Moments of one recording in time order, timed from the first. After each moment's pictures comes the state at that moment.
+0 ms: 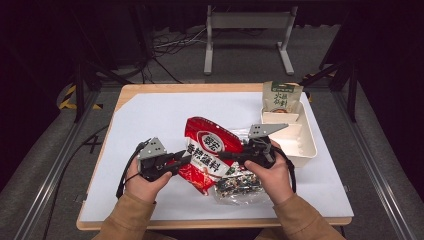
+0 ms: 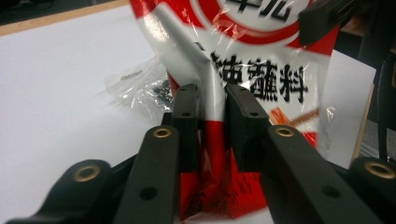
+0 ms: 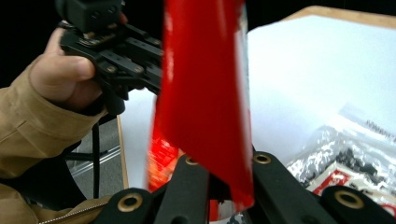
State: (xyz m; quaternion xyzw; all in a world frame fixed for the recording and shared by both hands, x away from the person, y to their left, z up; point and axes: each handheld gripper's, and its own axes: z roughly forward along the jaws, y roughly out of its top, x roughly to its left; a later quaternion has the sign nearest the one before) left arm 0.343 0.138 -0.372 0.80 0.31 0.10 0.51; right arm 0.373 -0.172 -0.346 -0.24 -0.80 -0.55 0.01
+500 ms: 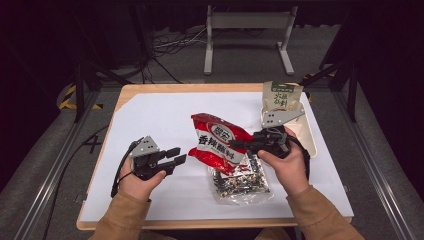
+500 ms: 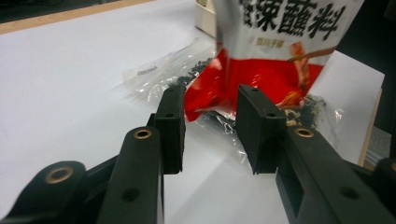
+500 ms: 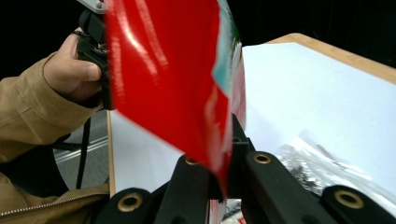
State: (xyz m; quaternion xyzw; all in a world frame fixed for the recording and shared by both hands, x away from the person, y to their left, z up) left arm 0.346 0.156 -0.370 0.79 0.33 0.11 0.51; right arm 0.379 -0.198 -0.304 -0.20 -0.82 -0.54 -0.04
